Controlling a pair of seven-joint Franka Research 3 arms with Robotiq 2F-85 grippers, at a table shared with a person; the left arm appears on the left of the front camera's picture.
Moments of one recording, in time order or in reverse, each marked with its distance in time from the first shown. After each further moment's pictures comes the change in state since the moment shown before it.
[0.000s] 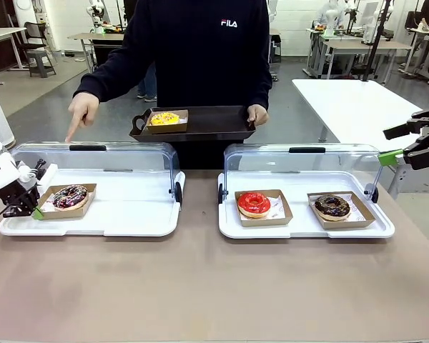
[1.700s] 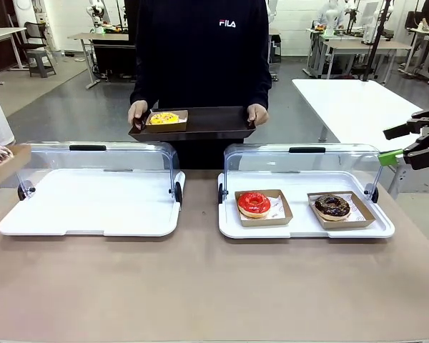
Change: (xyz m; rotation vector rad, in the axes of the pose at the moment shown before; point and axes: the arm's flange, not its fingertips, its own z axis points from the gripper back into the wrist) left arm -0.016 -0.154 0.273 0.167 -0.077 -0.163; right arm 0.000 0.000 0.000 0.000 0.001 -0.001
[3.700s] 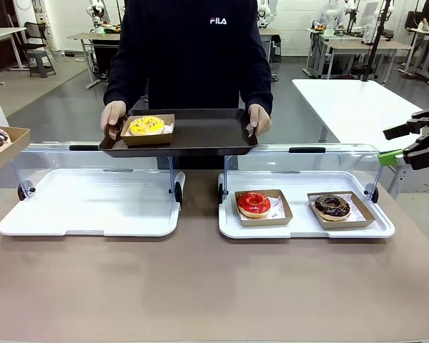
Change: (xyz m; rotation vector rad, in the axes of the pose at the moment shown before) left arm 0.024 0.001 0.019 0.049 0.057 -0.072; right arm 0.000 0.000 0.000 0.000 0.000 0.000
